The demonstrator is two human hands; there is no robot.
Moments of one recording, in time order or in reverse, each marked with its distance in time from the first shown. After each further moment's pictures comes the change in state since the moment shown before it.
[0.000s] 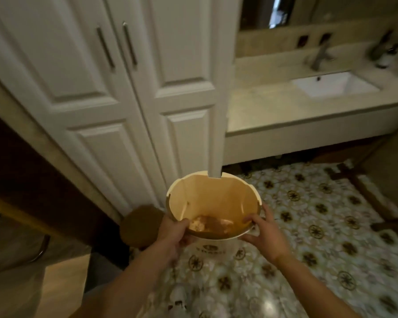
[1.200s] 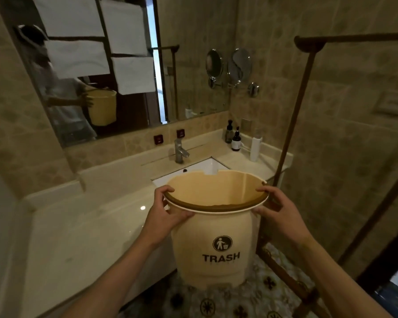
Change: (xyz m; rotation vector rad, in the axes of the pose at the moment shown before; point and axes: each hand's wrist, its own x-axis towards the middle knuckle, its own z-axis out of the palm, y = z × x) left_hand 0.032 0.349 0.647 0.281 -0.619 1.006; right_hand 0.255 0.345 -0.563 0.682 0.554 0.044
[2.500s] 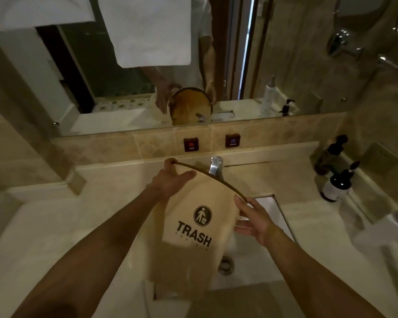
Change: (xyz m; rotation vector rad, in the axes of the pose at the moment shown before) left_hand 0.526 -0.140 -0.050 0.426 0.308 -0.694; right_hand 0.588 0.179 0.157 0.215 -0.546 0.679
